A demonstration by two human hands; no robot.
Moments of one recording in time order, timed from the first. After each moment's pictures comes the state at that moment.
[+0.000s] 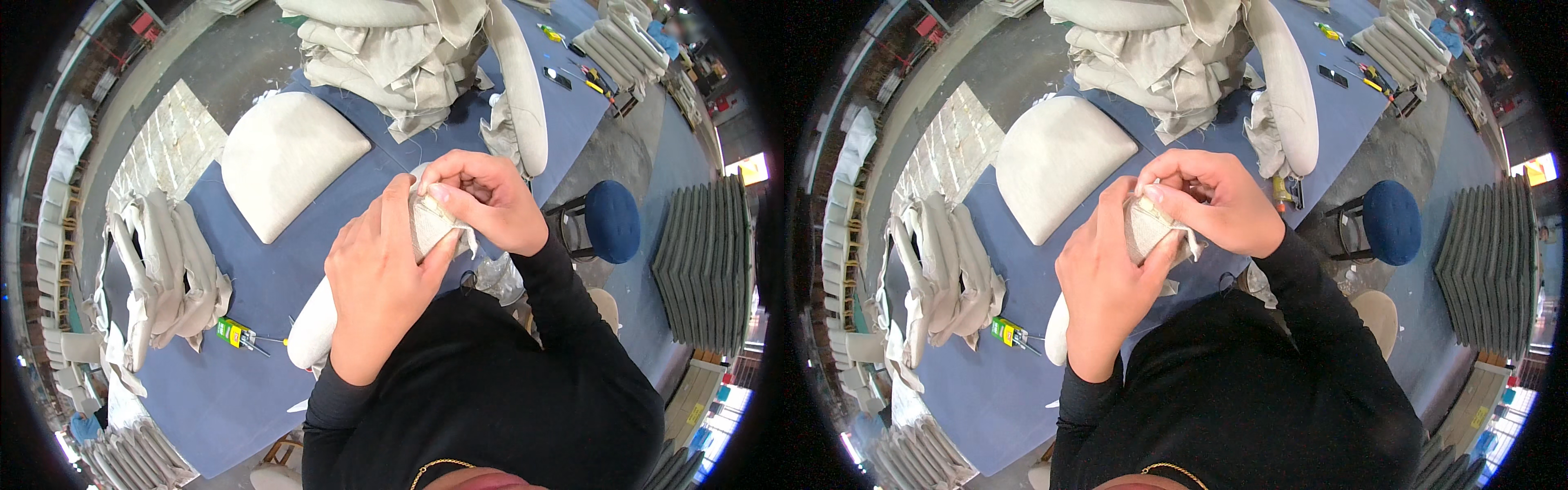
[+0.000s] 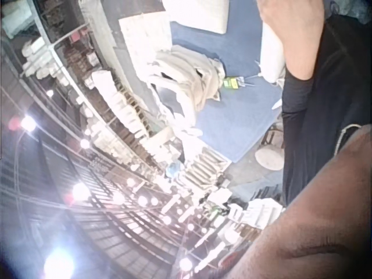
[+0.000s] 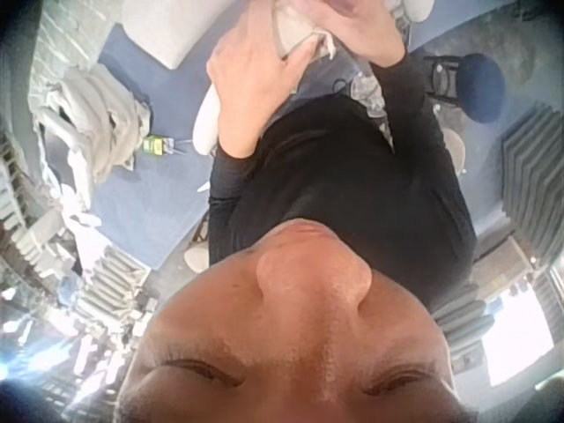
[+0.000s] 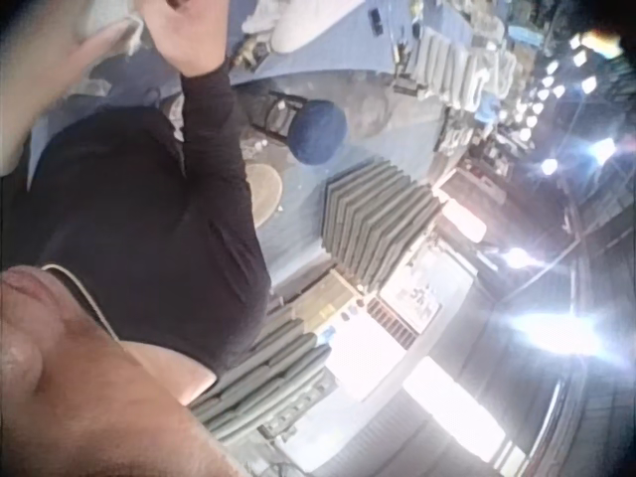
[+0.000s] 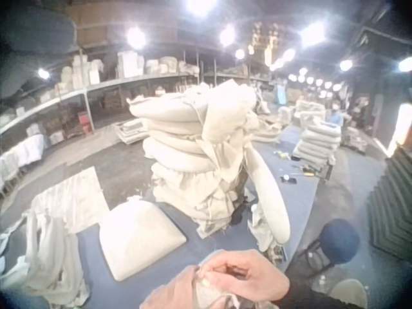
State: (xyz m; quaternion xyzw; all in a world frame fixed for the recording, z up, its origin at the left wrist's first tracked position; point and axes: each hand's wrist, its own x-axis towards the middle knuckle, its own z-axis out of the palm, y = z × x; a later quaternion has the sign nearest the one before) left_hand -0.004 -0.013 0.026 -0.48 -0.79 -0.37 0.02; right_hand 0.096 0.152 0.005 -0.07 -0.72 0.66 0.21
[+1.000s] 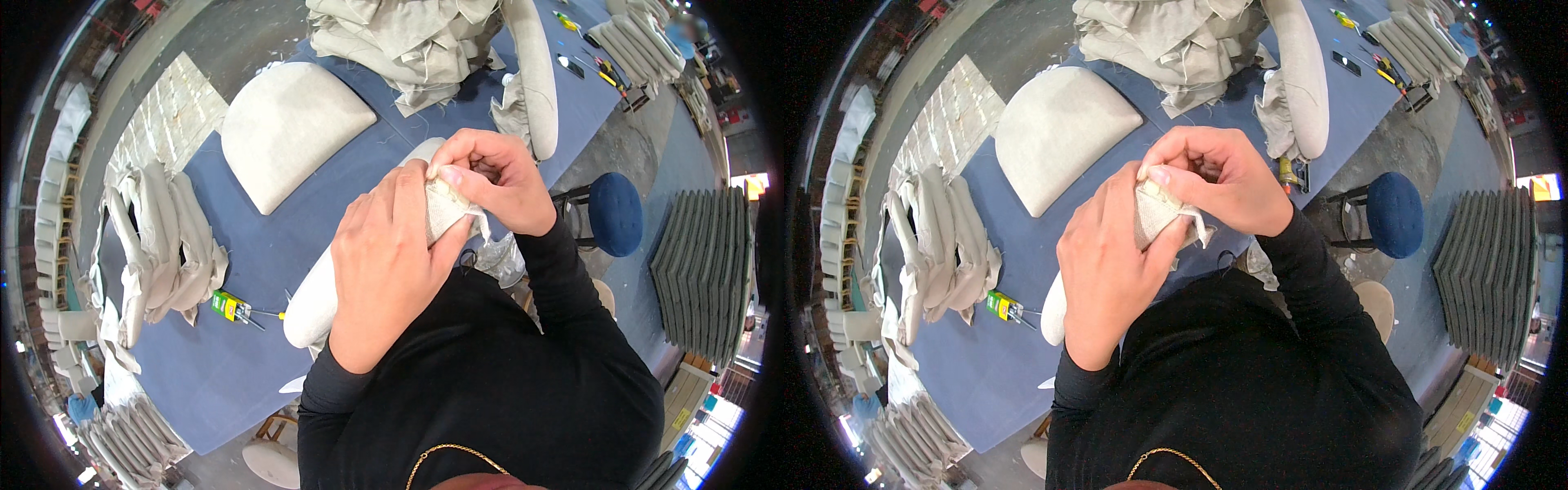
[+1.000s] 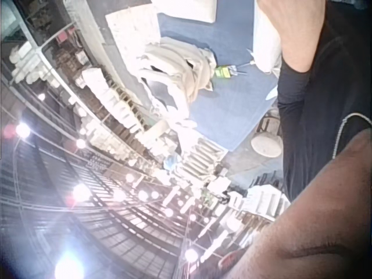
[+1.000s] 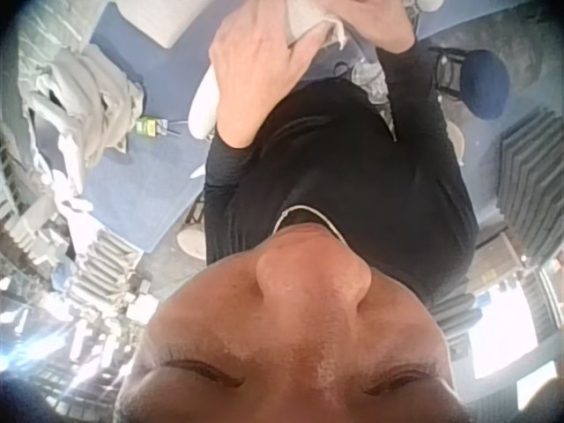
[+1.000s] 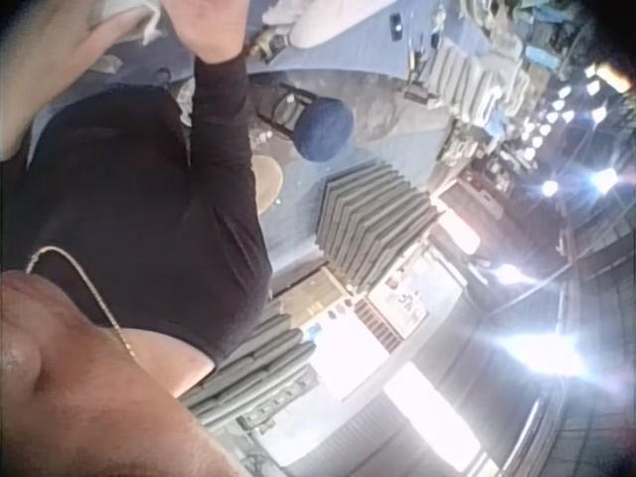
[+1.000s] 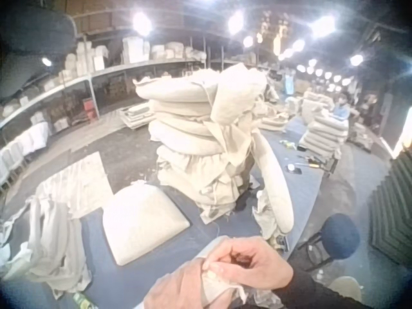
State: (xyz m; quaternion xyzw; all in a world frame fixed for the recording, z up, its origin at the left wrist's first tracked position) left_hand -0.002 -0.022 0.020 -0.51 -0.78 -0.37 0.03; right_hand 0.092 0.151 -0.001 -0.05 -0.71 0.68 0.18
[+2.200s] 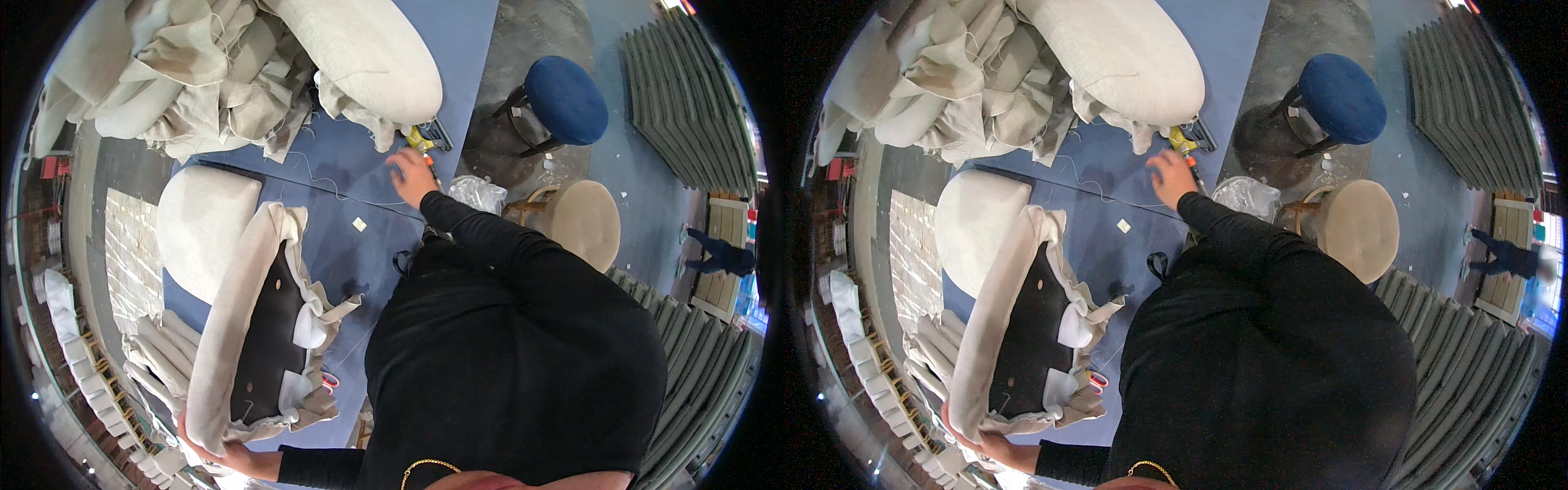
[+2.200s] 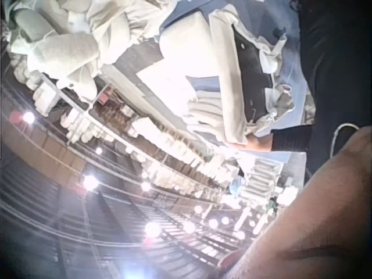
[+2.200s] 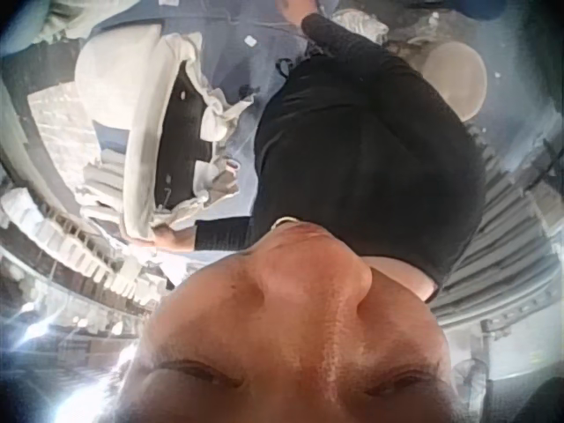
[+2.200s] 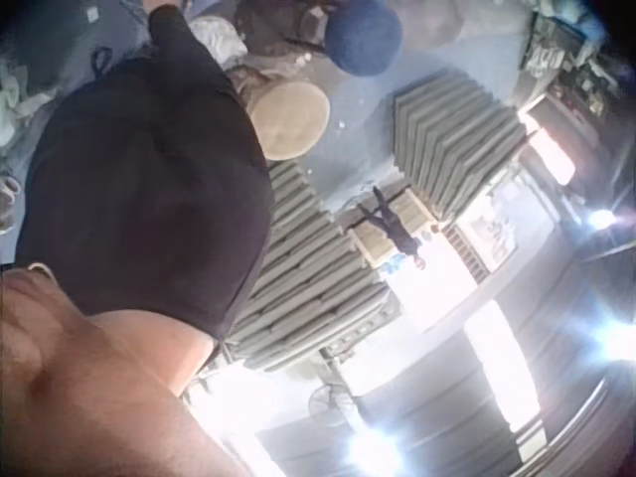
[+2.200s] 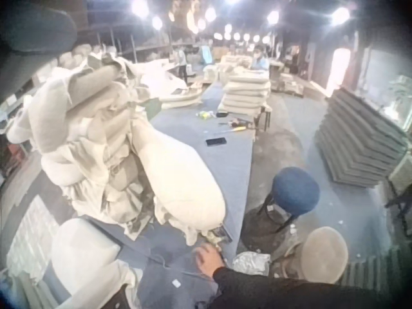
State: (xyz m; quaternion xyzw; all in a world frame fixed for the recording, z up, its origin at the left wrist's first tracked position) left_hand -0.108 -0.166 0.001 -0.37 -0.84 -0.39 0.06; right_hand 0.202 0.286 -0.378 -0.46 -0.77 0.30 0.32
